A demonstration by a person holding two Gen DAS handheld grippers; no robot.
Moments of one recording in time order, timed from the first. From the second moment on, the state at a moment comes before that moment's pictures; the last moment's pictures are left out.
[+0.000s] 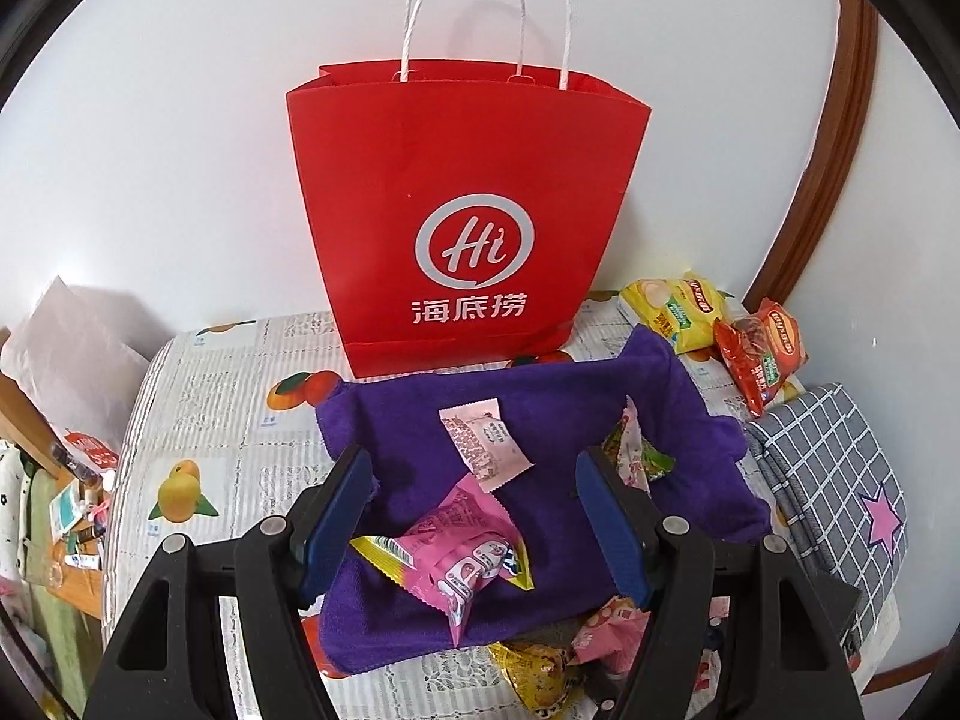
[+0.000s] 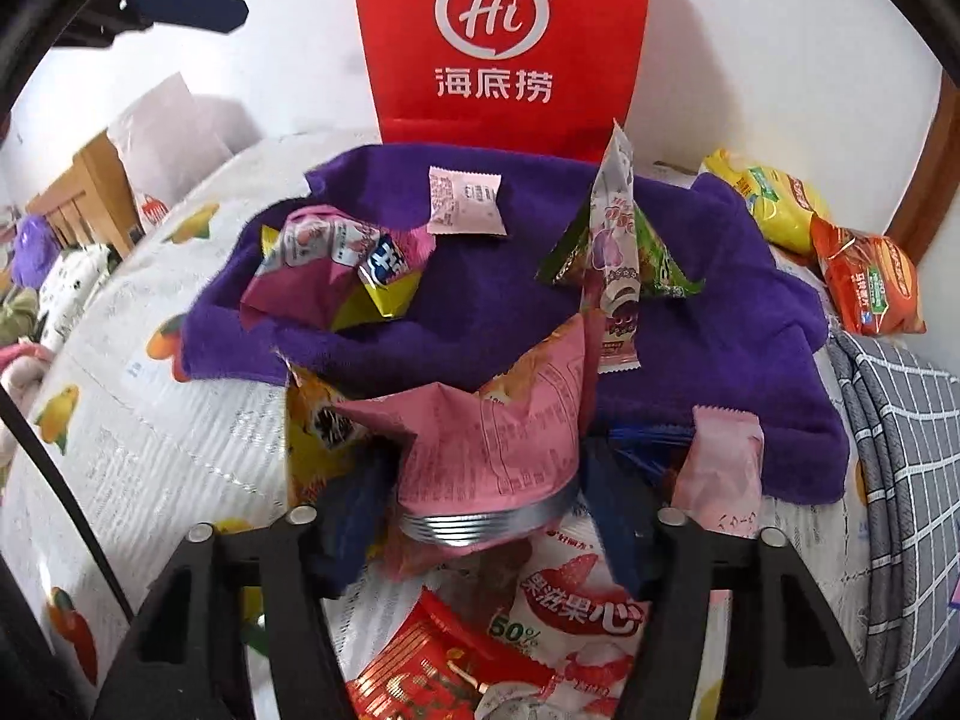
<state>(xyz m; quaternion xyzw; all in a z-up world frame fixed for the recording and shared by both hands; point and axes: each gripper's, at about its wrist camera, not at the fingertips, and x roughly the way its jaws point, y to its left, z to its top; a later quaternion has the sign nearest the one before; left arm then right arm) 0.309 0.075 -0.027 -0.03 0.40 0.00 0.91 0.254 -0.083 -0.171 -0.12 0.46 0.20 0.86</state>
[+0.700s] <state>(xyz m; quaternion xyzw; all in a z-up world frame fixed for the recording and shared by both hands) 0.247 0.058 -0.080 -0.03 0.44 -0.01 0.90 0.165 -0.191 -0.139 -0.07 0.44 0.16 0.88</state>
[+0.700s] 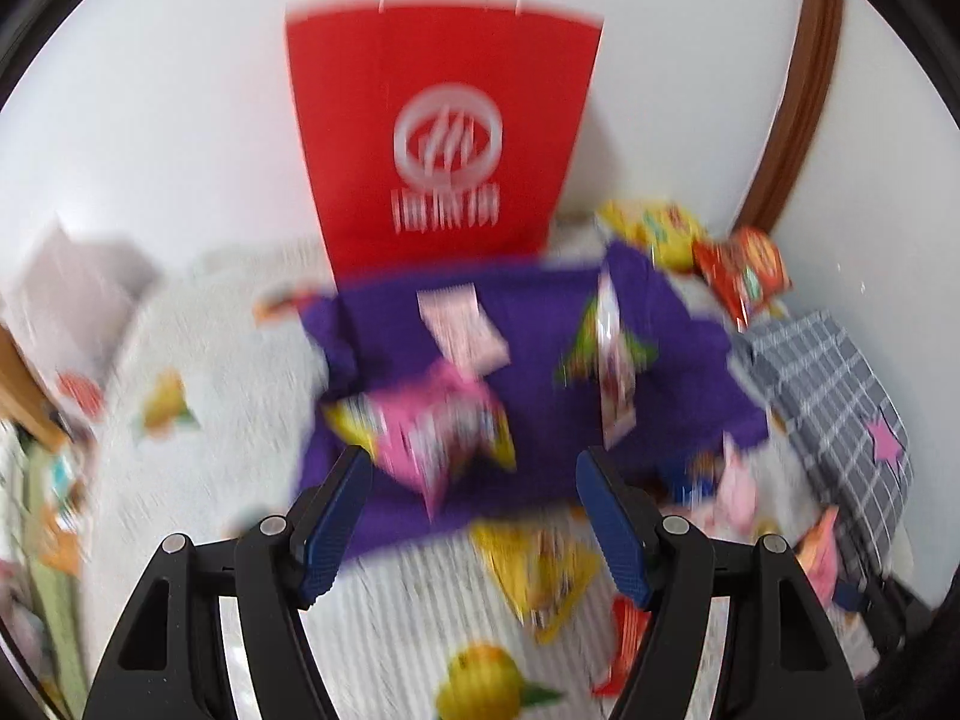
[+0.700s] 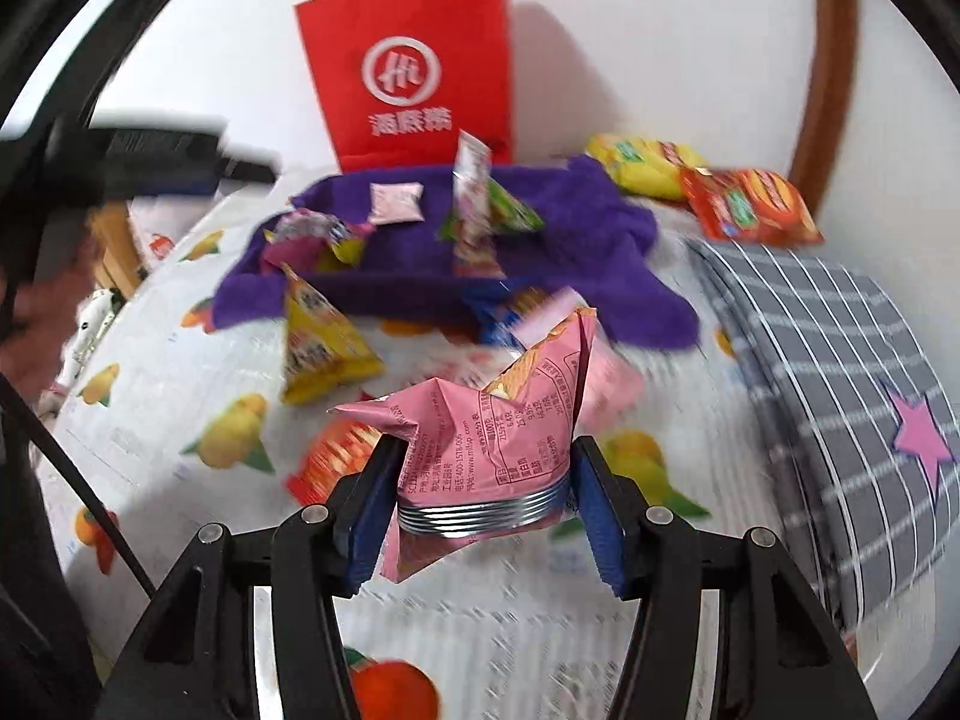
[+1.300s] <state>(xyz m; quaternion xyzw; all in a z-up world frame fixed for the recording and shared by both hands) 0.249 0.034 -0.174 -0.06 0.51 -0.02 0.86 0.170 -0.203 -0.180 -0.05 0.45 0.14 0.88</state>
